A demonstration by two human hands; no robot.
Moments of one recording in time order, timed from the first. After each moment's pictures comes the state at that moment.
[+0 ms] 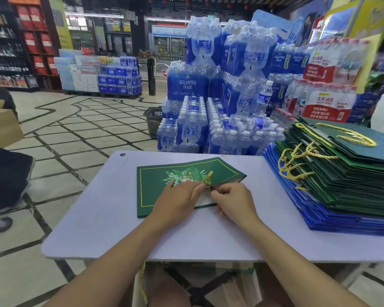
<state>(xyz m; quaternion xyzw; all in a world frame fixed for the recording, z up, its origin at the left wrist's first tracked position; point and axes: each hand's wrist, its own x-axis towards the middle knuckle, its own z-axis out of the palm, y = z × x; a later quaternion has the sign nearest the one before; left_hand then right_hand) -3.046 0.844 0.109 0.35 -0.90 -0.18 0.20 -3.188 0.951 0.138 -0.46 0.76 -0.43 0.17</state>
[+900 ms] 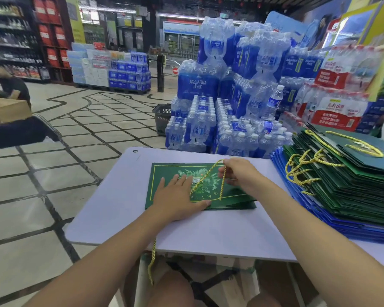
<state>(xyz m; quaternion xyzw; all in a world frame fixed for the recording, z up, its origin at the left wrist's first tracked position) -3.019 0.841 0.119 0.45 -0.89 -0.07 0.04 -3.217 0.887 0.185 -0.33 0.67 -0.52 0.41</state>
